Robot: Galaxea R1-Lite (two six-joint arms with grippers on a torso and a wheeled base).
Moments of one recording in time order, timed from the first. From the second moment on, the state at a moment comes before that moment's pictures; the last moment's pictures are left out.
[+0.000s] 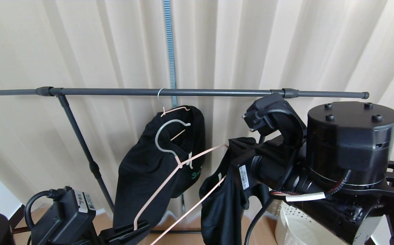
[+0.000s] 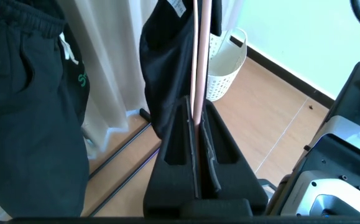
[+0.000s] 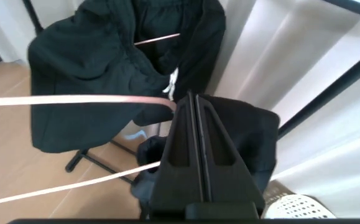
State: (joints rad) left arm -0.74 1.31 -0.10 -0.91 -0.12 0.02; right arm 0.97 1.63 -0.90 -0.45 -0.53 0.04
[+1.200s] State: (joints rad) left arm -0.75 1.31 -0.10 -0.91 -0.12 0.02; right arm 1.18 1.61 -0.89 -0.45 -0.41 0.20
